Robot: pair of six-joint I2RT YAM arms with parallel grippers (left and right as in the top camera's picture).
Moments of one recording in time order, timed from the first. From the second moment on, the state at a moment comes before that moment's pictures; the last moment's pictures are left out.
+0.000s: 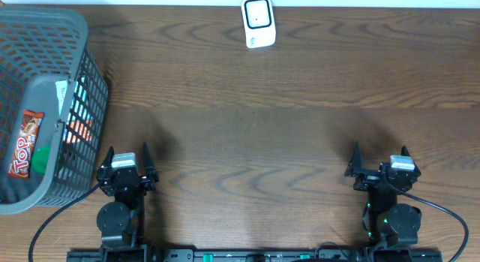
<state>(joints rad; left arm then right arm) 0.06 0.01 0.02 -0.11 -0.09 0.07 0.03 0.01 0.02 -0.08 0.15 0.01</state>
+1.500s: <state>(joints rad) 0.06 0.01 0.02 -0.12 -0.06 0.06 0.03 0.01 0.02 -0.08 0.15 0.01</state>
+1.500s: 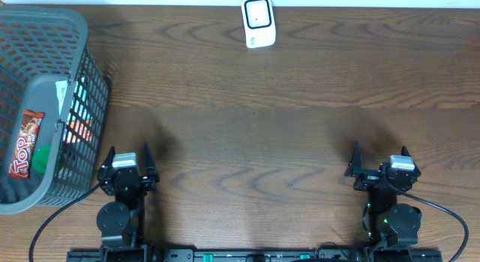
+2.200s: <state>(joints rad) 0.06 0.41 0.37 -0.27 0.26 -0.15 0.03 0.01 0.02 -0.08 0.15 0.01</state>
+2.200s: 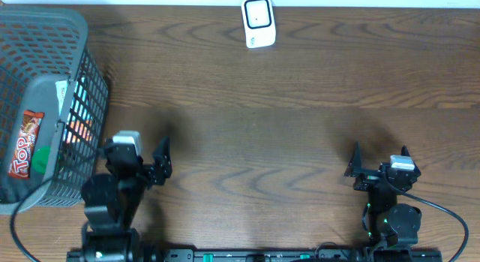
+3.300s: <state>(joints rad) 0.06 0.77 0.96 -0.76 0.54 -0.20 0.03 0.01 0.02 -0.08 0.15 0.01</state>
